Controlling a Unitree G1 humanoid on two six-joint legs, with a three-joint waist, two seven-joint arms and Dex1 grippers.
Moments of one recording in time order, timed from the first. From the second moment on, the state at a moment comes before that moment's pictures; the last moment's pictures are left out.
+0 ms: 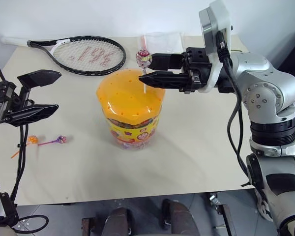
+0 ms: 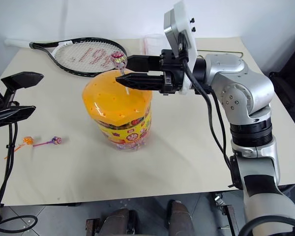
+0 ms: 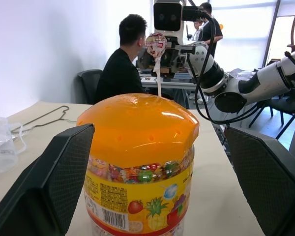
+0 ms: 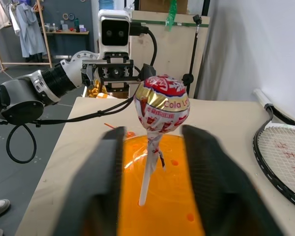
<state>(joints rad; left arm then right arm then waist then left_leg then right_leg) -0.58 0.95 0.45 0.21 -0.87 0.49 -1.50 -1.10 -0.53 0.08 -0.07 0.76 0.71 1.06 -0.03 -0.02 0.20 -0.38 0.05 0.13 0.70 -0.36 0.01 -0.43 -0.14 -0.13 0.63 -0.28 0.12</state>
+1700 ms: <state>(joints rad) -0.48 1.05 0.41 0.30 -0.76 0.42 -1.49 -0.65 -0.89 -0.05 0.38 0.35 0.74 0.88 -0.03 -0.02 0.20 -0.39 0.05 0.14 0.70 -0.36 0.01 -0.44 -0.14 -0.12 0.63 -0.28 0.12</state>
